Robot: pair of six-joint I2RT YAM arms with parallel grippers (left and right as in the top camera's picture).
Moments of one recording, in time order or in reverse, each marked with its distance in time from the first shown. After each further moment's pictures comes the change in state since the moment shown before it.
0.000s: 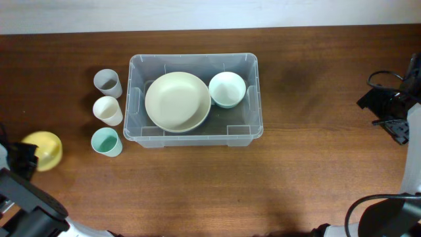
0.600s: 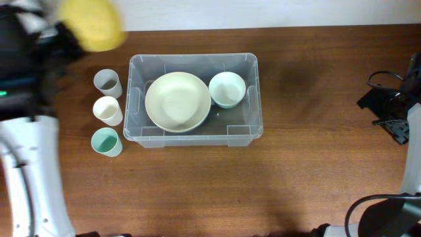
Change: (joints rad) left arm -0.708 -0.316 0.520 0.087 0.262 0.252; right arm 0.000 0.000 0.000 0.000 0.000 0.000
